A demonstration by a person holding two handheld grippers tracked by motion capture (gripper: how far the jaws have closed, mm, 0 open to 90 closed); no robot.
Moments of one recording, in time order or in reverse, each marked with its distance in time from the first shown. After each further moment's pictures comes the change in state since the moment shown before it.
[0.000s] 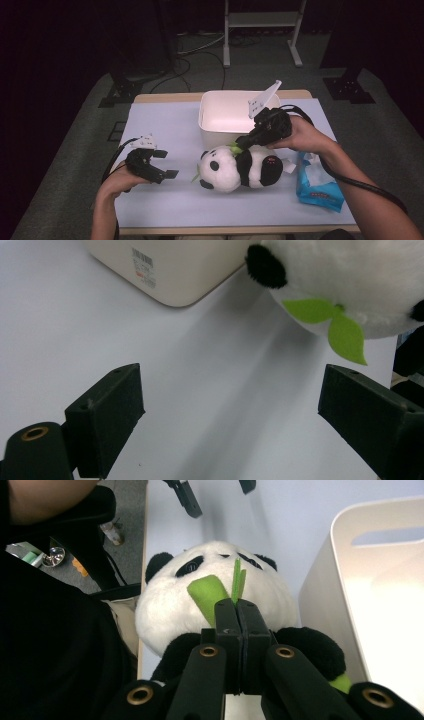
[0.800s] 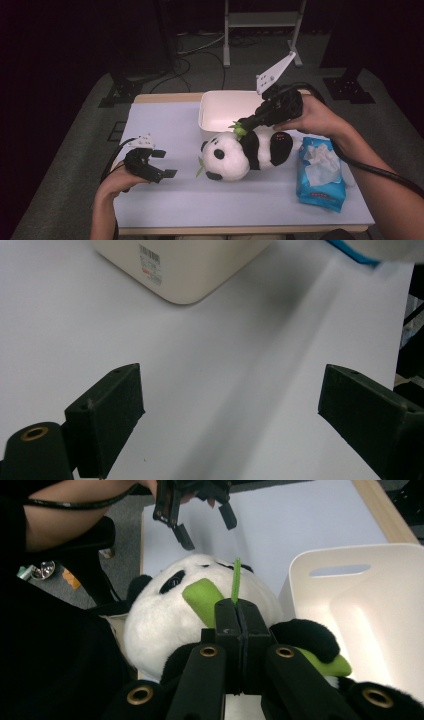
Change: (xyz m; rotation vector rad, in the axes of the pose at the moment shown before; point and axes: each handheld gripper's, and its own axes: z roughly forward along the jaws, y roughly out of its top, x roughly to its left) left arm 0.004 -0.003 -0.001 -0.005 0.001 -0.016; right arm 0.004 0.034 -0.053 -0.032 -0.055 -0.001
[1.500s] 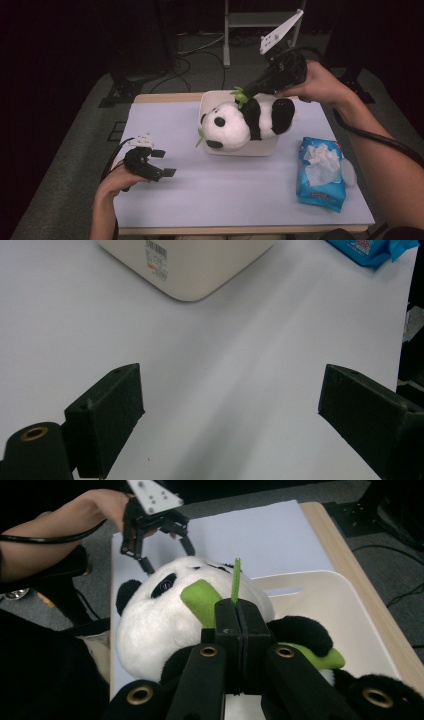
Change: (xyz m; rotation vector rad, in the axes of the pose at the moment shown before) left arm 0.009 -0.005 0.003 -0.011 -0.017 -0.028; right arm -0.040 0.036 -0.039 -0.033 -0.080 0.031
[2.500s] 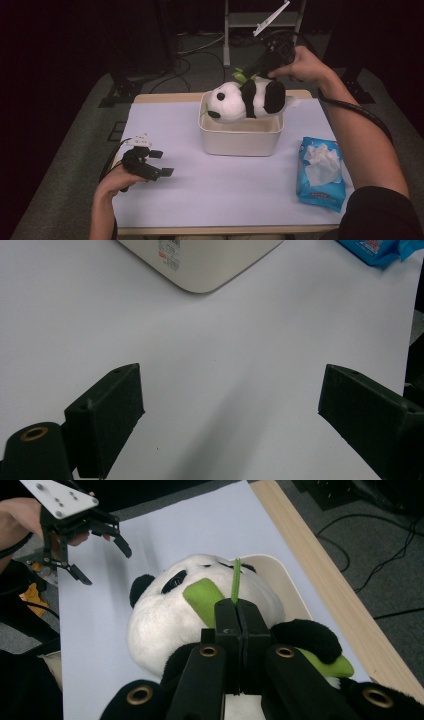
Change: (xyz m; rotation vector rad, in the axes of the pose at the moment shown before) left arm 0.008 -0.006 -0.001 0.001 0.005 -0.026; right arm -0.092 -0.002 0.026 0.038 -0.046 0.129
